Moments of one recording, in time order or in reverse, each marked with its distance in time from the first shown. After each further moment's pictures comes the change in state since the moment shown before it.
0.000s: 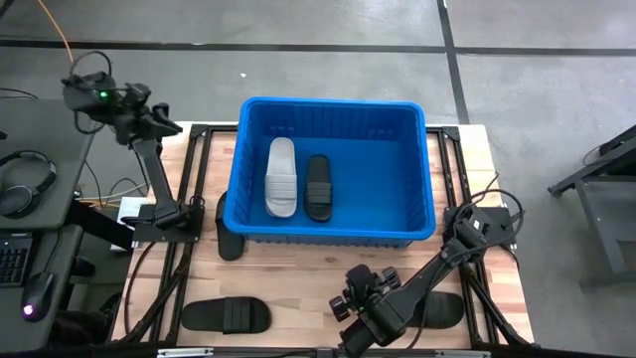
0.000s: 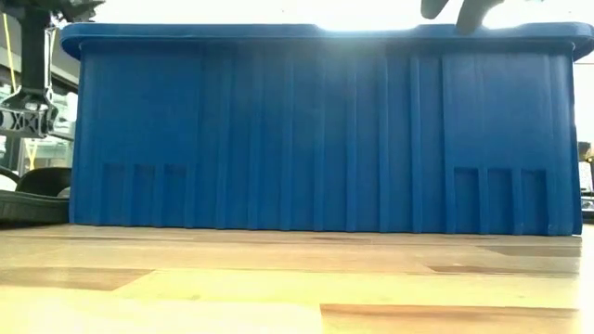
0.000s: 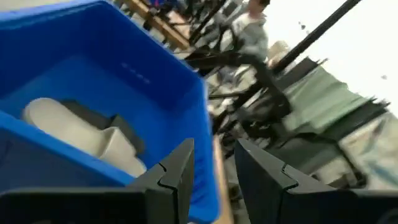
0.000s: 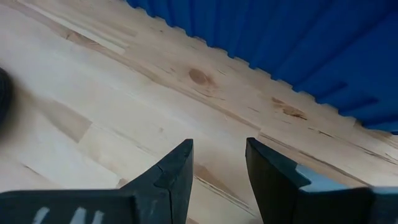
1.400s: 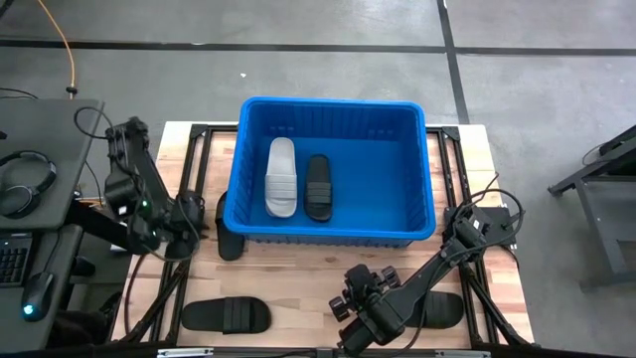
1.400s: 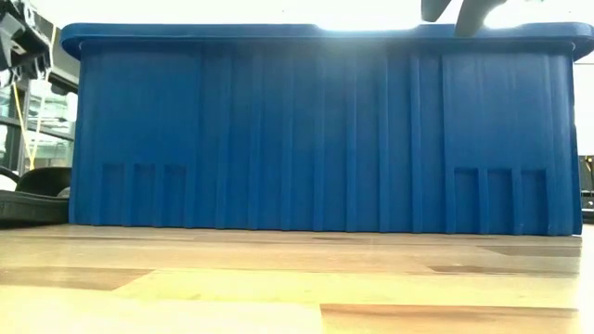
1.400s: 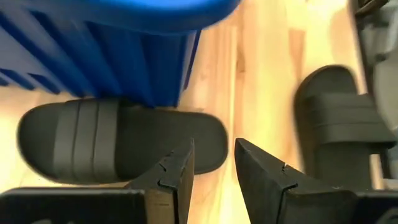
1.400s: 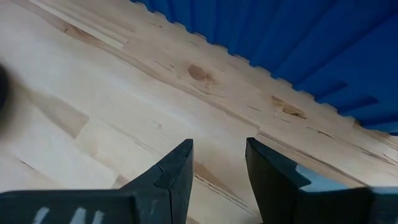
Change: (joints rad) left arm -0.001 0.461 -0.721 0.247 0.350 -0.244; right arm 0.000 0.000 0.000 0.004 -0.018 -0.026
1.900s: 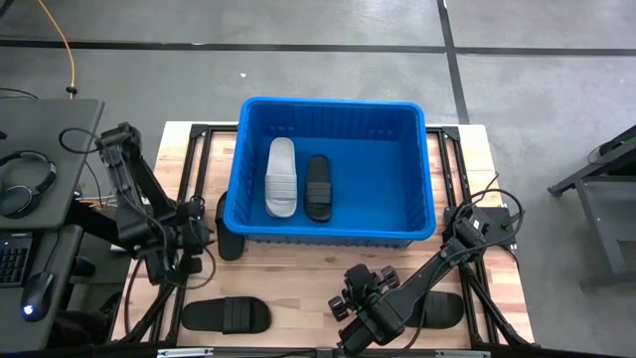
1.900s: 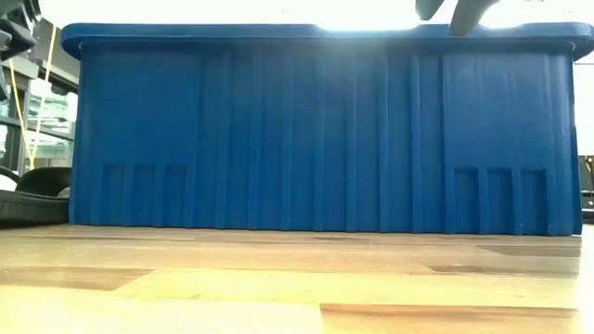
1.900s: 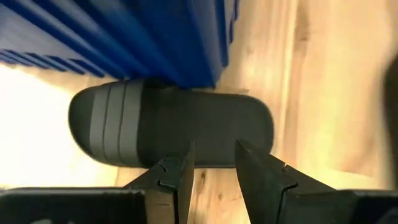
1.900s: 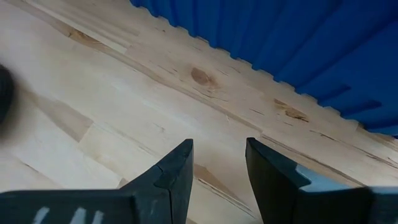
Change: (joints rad) left arm 0.000 0.363 0.000 -0.022 -0.014 -0.108; right arm 0.000 0.000 0.000 0.008 0.015 0.000
